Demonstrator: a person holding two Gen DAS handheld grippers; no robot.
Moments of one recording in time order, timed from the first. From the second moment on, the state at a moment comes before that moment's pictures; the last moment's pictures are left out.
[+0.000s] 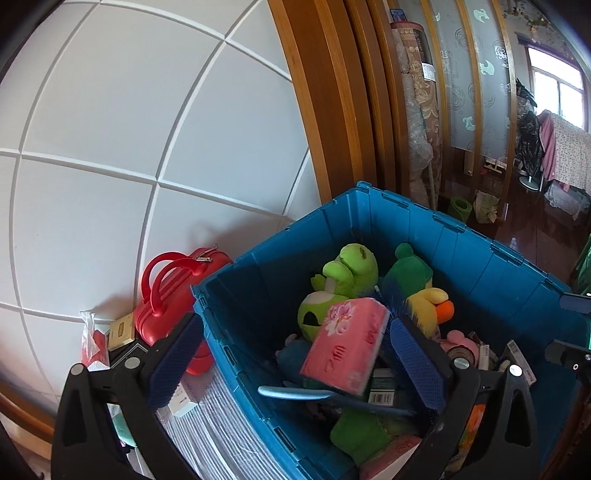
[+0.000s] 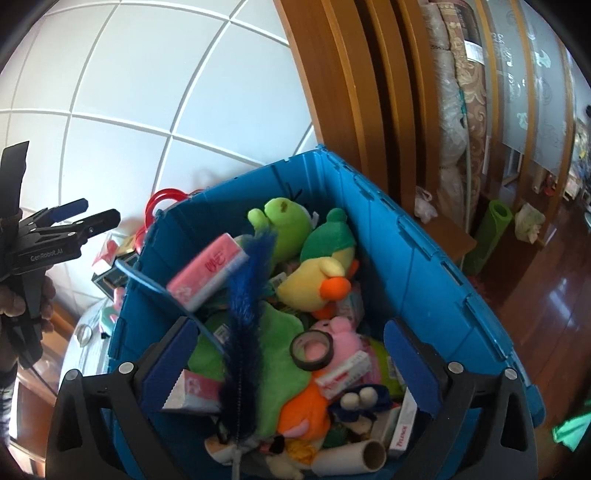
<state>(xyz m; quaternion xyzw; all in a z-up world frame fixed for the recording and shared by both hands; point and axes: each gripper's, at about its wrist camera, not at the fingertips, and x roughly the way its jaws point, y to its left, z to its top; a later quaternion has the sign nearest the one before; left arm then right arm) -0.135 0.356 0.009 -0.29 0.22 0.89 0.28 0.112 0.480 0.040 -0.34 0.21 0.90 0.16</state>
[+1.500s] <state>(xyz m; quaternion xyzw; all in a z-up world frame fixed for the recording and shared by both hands) -0.115 -0.076 -0.072 -0.36 0.11 0.92 0.10 -0.054 0.126 0.029 -0.38 0.06 0.92 0.00</state>
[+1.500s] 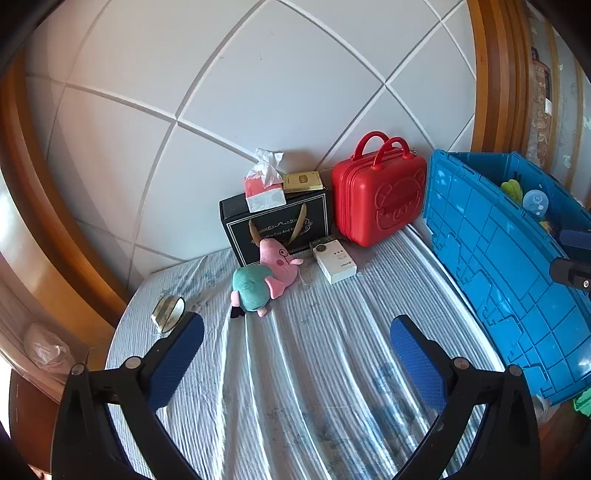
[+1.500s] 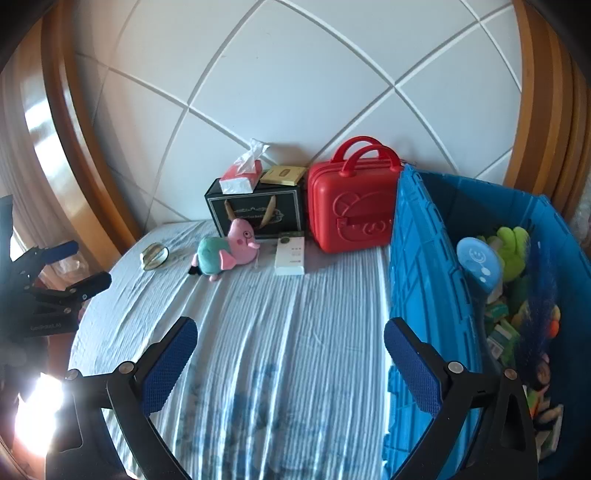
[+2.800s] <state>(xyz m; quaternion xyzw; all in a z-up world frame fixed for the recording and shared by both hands) -0.370 -0.346 -0.348 -0.37 0.17 0.91 0.01 -0.366 0.081 -0.251 -0.45 -0.01 0.89 0.02</state>
